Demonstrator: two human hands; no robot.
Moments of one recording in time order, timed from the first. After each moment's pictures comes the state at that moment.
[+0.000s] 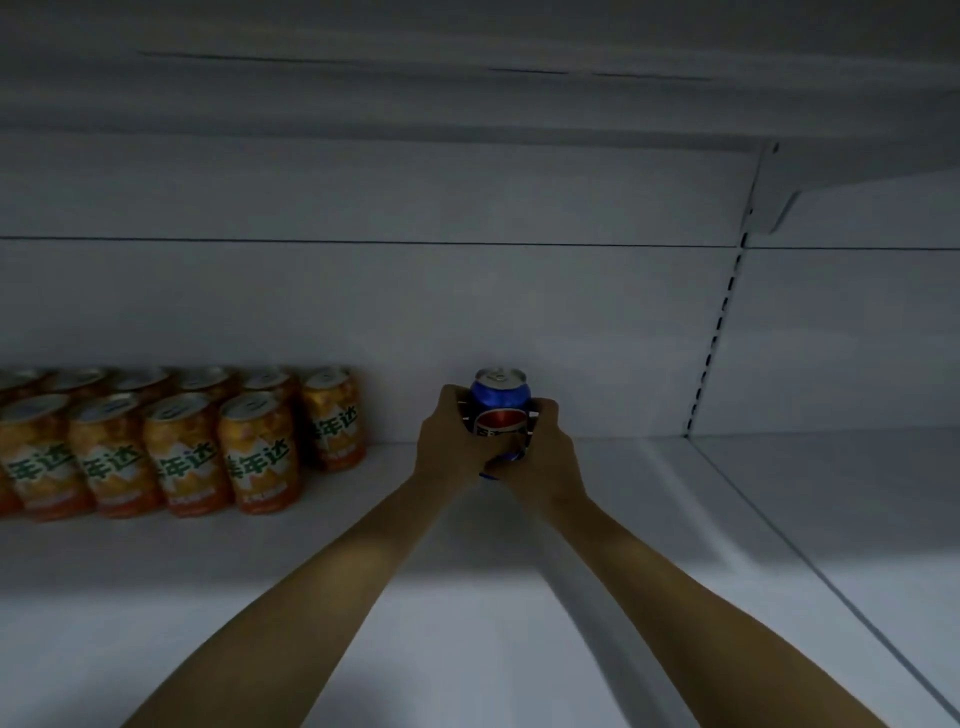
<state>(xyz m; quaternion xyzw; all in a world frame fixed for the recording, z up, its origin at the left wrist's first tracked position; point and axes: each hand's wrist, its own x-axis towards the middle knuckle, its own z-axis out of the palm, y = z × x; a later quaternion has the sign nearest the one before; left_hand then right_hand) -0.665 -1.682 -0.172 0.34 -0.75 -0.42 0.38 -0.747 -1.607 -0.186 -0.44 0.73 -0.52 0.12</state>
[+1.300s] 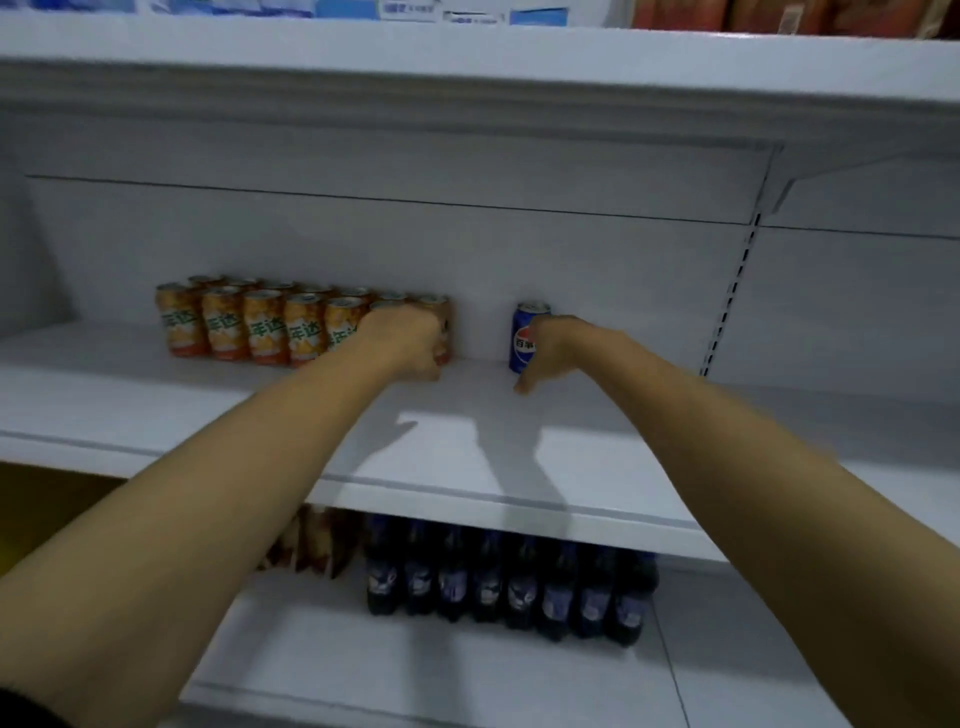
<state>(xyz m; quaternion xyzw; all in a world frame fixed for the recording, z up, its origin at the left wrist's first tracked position) -0.483 -1.592 -0.085 0.44 -0.89 0.09 0.05 -0.652 -1.516 -0.071 -0.59 0.81 0.01 0.06</state>
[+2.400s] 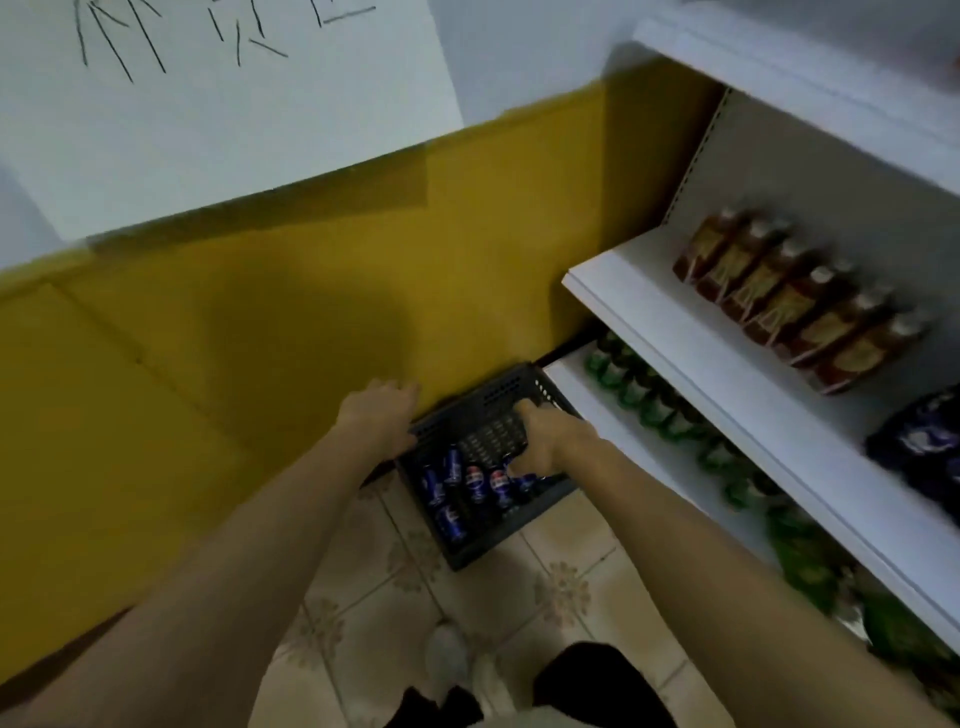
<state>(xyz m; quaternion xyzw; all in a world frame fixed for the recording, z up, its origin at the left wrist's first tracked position) 0.229 -1.334 -0.390 0.76 -0.60 -0.18 -0.18 0.029 -1.412 -0.396 -0.82 0.45 0.22 0.27</state>
